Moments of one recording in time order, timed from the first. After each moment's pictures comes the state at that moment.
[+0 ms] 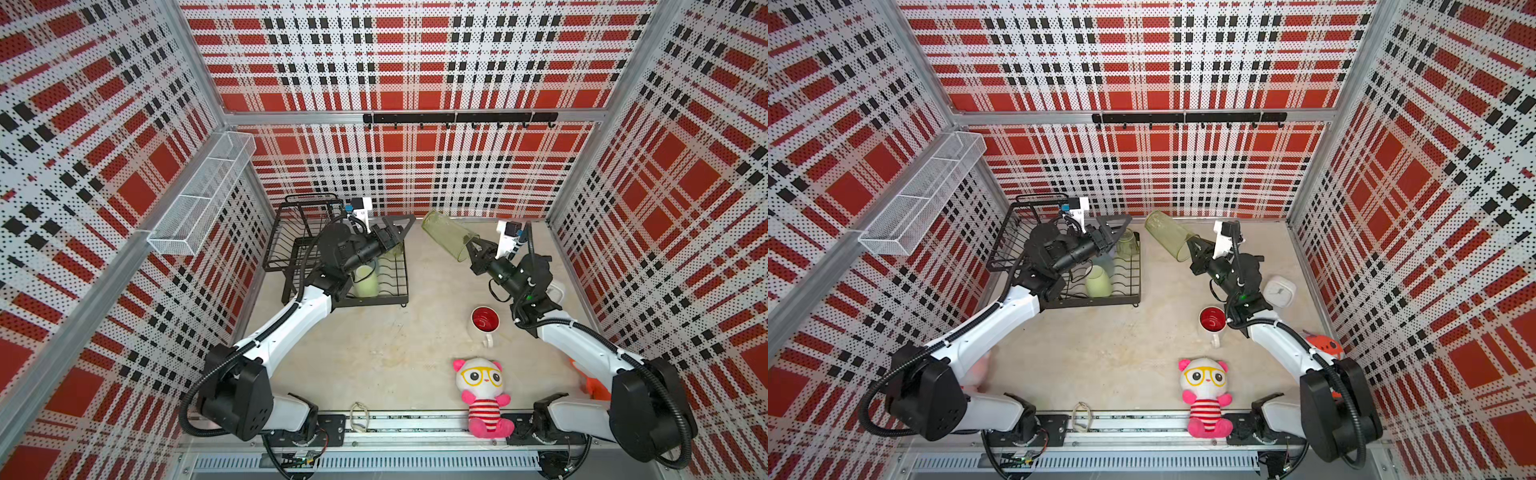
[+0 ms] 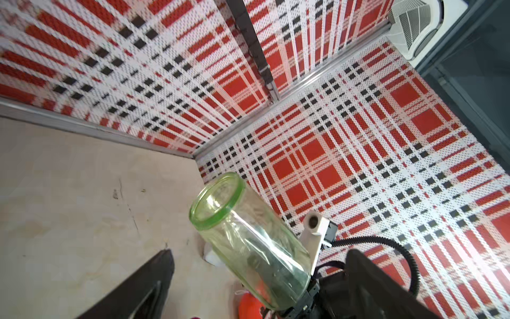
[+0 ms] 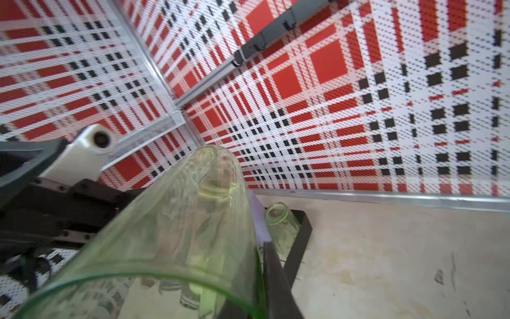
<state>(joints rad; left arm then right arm) -0.43 1.42 1.09 0.42 0.53 -1.06 0.33 1.27 0.72 0.72 -0.34 0.48</state>
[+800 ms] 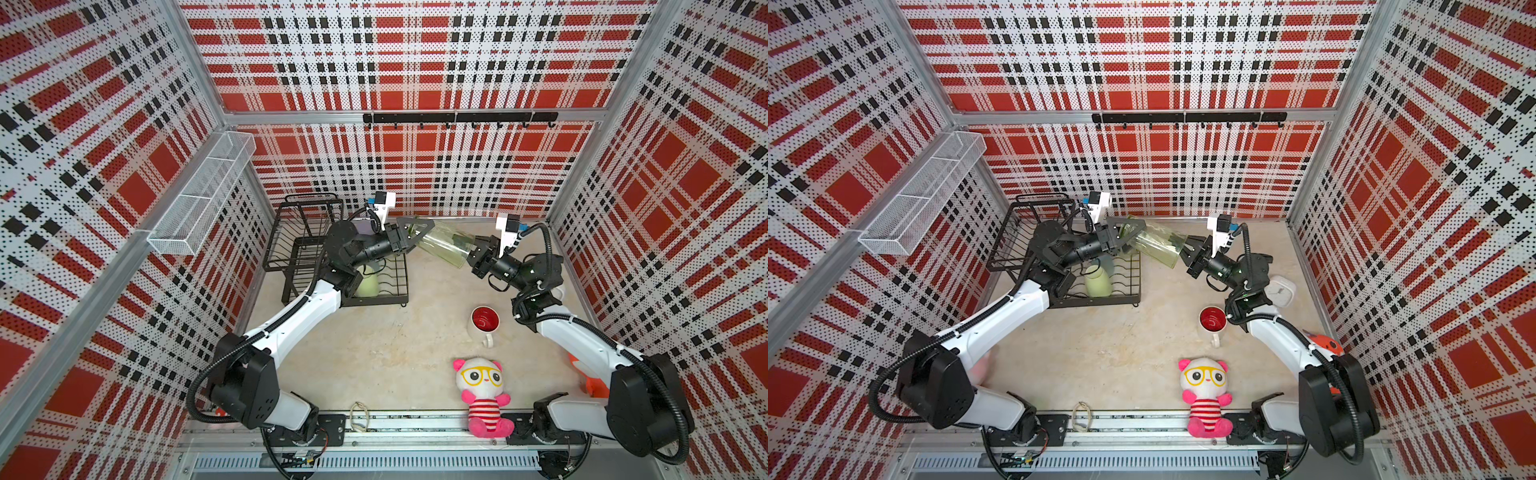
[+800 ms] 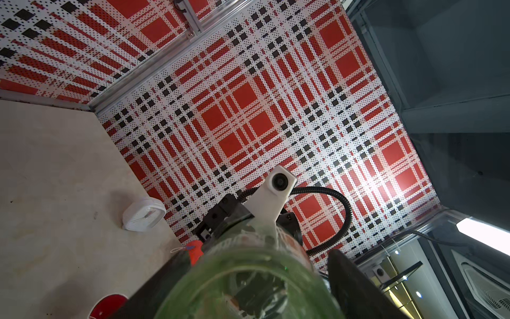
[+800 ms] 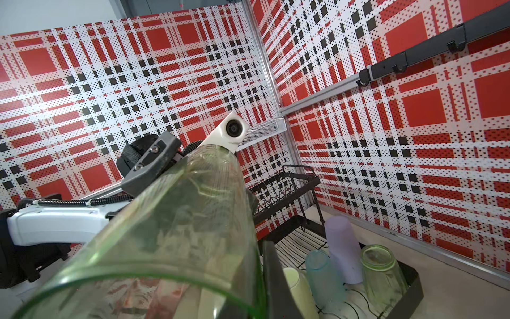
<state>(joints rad) -0.49 1.47 1.16 0.61 0.78 -1.22 0.32 1.29 0.79 0.93 -0.71 0.61</state>
